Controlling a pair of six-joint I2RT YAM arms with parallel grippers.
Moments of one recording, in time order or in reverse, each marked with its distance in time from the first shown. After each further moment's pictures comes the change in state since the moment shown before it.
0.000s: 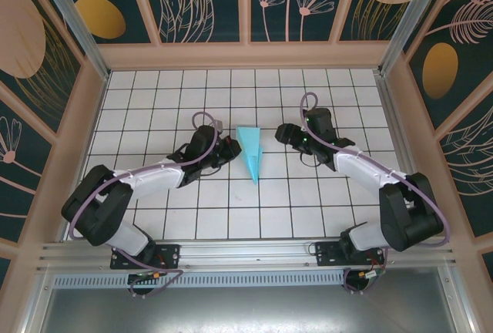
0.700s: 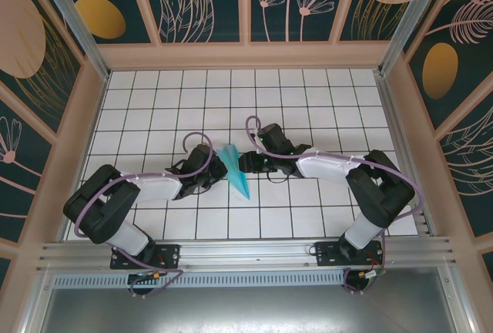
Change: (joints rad) left arm 0.000 0.005 -0.174 -0.031 -0.110 -0.072; right arm 0.357 0.236 0.098 0.010 -0.076 -0.108
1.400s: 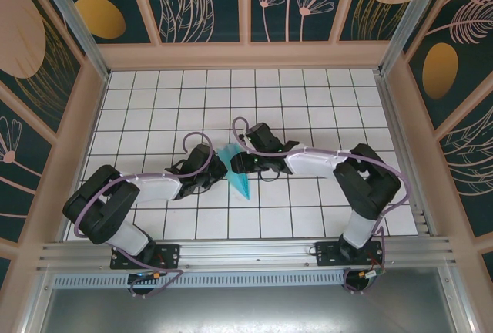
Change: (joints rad) left arm 0.000 -0.002 0.000 0.000 0.000 0.000; right arm 0.044 0.106 0.105 -0.055 0.047 -0.050
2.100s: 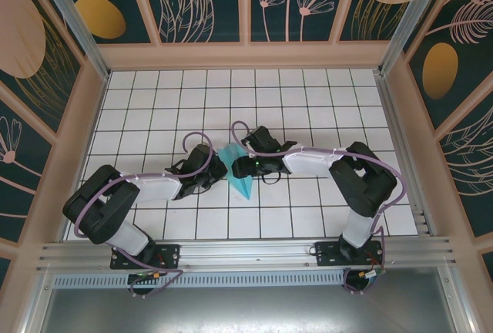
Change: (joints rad) left arm 0.000 0.000 0.000 0.000 0.000 0.000; right arm 0.000 0.022 0.003 -0.081 0.030 -0.012
